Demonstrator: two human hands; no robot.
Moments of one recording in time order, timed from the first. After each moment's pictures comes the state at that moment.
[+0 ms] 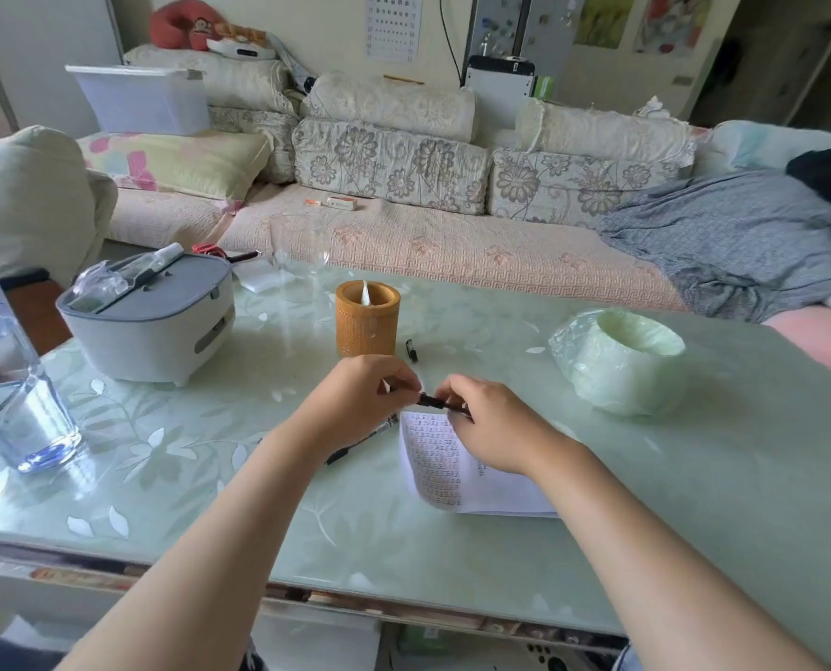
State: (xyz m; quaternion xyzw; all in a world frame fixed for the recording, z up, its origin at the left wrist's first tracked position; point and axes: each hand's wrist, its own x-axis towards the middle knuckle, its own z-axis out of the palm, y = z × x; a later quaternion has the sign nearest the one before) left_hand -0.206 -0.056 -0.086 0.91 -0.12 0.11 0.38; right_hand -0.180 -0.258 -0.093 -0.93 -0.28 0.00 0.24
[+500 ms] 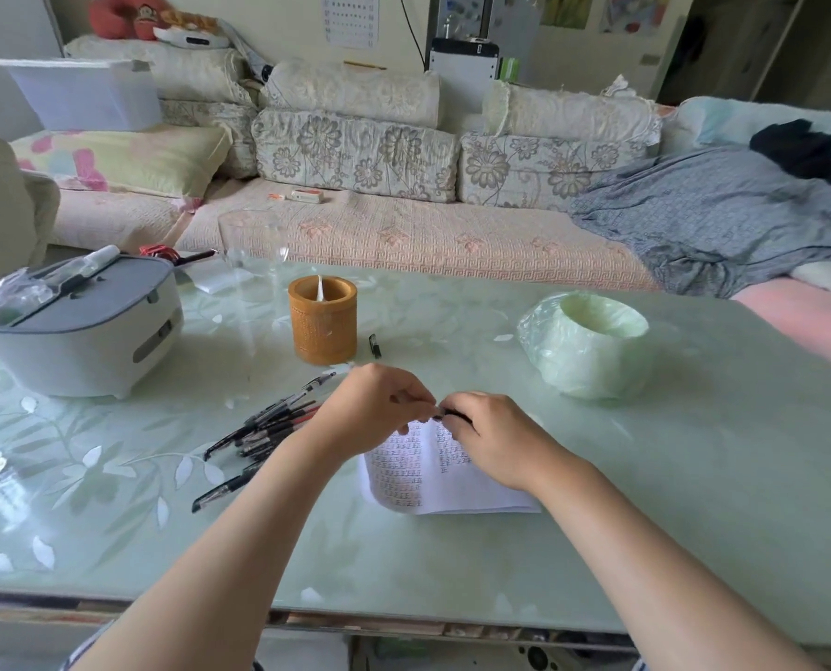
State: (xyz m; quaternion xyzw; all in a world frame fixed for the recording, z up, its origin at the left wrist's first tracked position) left_hand -0.182 -0.114 -0.098 0.90 -0.15 0.03 0.40; right_hand -0.179 -0.307 -0.113 -0.93 -0.24 -0.01 0.28
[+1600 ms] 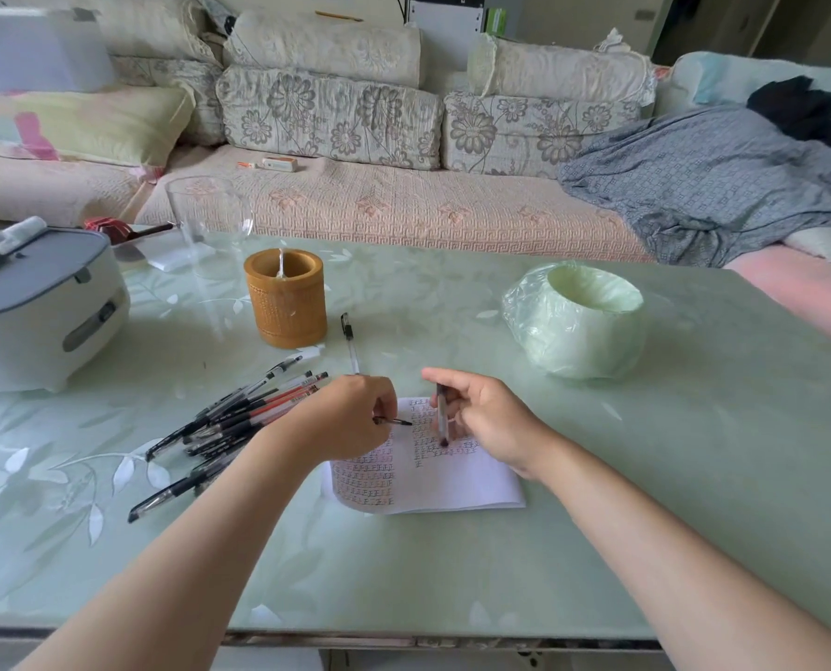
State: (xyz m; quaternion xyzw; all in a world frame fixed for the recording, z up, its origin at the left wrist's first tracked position) left_hand -0.150 -0.122 -0.139 0.97 -0.16 -0.03 0.20; right_hand -0.151 -0.327 -0.143 -0.76 -0.11 0.14 0.63
